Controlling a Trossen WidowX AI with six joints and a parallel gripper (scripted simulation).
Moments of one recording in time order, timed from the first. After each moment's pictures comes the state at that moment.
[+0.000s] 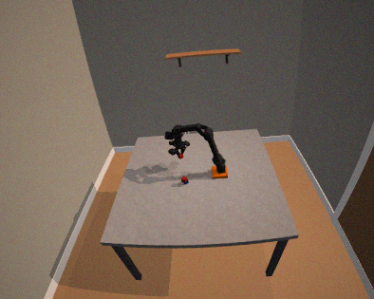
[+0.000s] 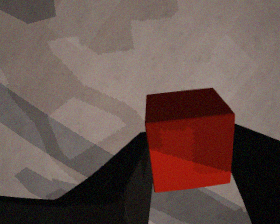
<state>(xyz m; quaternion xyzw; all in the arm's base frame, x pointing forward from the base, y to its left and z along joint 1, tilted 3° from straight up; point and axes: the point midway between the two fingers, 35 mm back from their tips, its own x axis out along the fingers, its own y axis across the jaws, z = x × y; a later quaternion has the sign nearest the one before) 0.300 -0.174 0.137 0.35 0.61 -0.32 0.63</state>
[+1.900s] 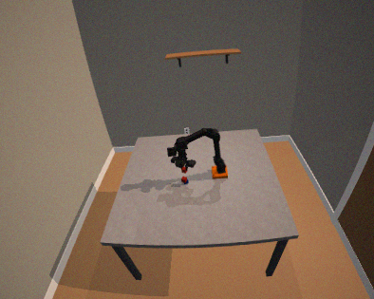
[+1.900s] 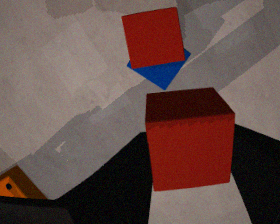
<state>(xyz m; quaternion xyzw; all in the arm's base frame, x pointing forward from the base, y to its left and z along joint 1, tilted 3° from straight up) 0.294 0.001 0.134 -0.32 0.61 0.33 0.65</state>
